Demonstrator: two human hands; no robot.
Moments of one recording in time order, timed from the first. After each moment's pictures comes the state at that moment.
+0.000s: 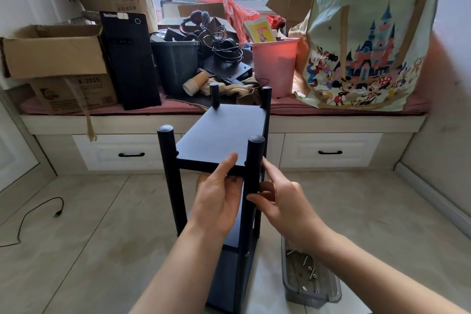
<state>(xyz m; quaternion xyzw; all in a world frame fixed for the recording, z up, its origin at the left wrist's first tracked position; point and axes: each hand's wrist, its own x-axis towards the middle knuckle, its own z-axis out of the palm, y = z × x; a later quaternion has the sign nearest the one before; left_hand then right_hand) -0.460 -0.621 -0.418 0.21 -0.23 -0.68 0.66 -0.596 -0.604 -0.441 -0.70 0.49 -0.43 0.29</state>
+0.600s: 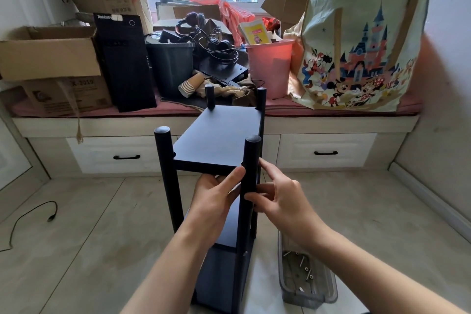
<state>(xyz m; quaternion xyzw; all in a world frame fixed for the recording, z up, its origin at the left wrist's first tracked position) -0.454 -0.620 -0.432 0.30 -0.42 -0.62 0.59 -0.601 -0.605 -0.434 -0.67 0.49 -0.45 0.33</state>
